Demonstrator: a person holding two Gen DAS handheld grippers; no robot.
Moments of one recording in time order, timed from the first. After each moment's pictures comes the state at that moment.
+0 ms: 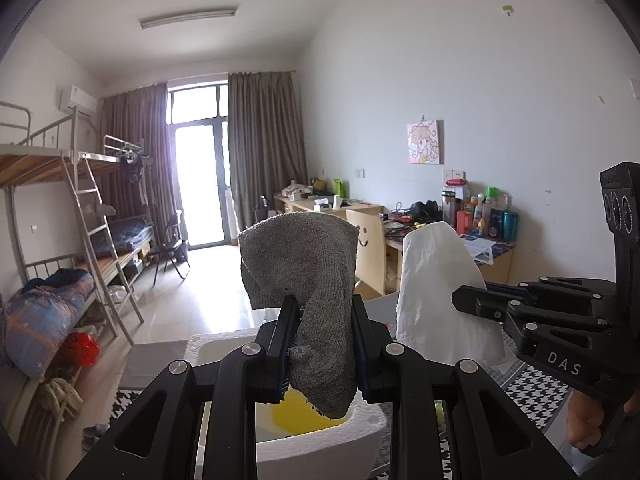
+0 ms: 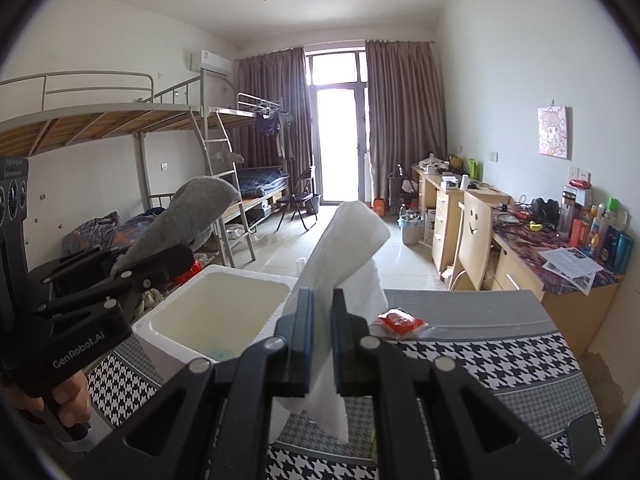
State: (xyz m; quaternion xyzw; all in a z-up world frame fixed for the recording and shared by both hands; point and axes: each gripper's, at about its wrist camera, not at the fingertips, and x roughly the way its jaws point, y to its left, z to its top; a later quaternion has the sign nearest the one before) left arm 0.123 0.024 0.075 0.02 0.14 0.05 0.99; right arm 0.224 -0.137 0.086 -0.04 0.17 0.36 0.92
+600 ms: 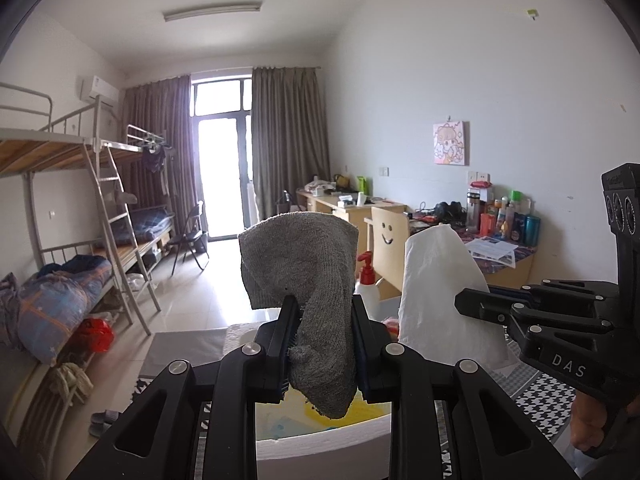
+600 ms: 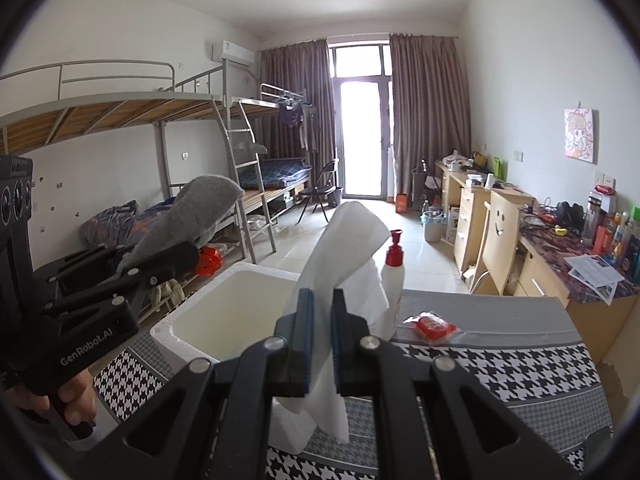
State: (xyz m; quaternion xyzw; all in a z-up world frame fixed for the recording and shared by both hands) left arm 0.121 0.051 0.072 0.00 0.14 0.09 0.99; right arm 0.229 -0.101 0.083 -0.05 0.18 0.40 0.90
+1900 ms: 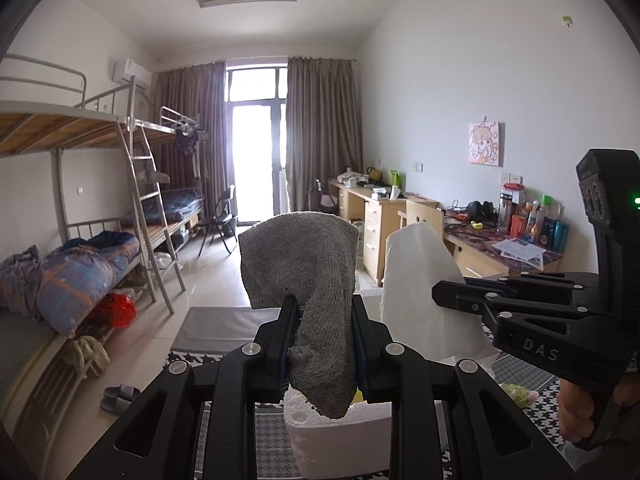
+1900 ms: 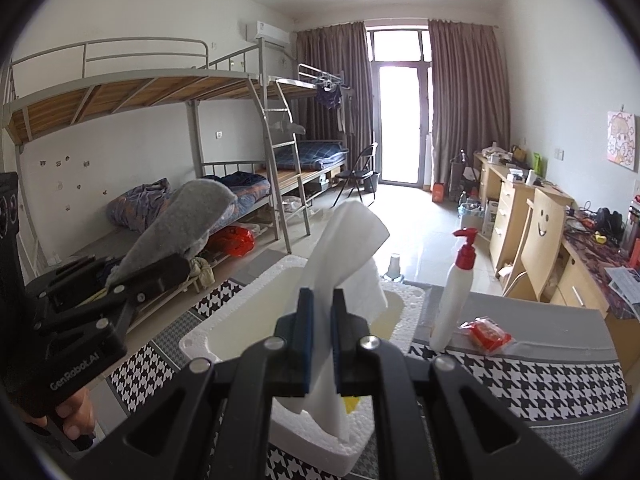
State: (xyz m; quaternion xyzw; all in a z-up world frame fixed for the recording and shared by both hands) left arm 0.112 0.066 0.063 -0.02 0.15 0.15 0.98; right arm 0.234 -0.044 0.079 -0.08 0.20 0.45 0.86
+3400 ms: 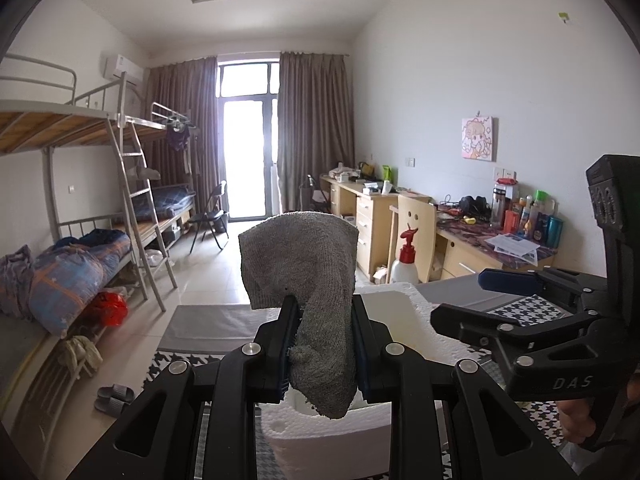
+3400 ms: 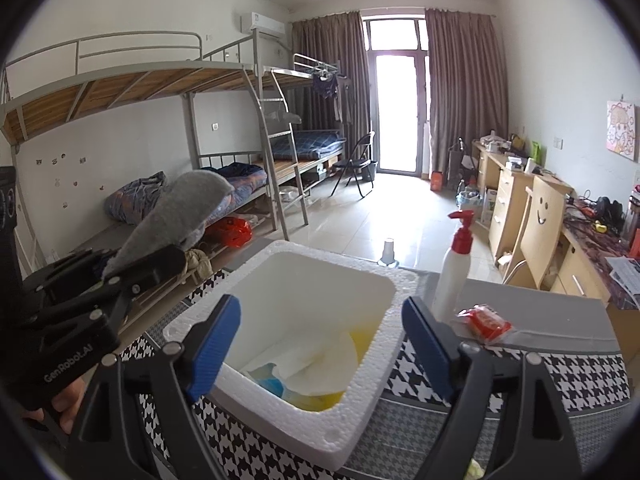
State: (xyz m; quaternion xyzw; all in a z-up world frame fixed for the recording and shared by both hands) left arm 0.127 0.065 0.059 -0.02 0.16 0.13 0.98; right arm 0.238 -0.056 0.075 -0.08 0.22 0.44 0.87
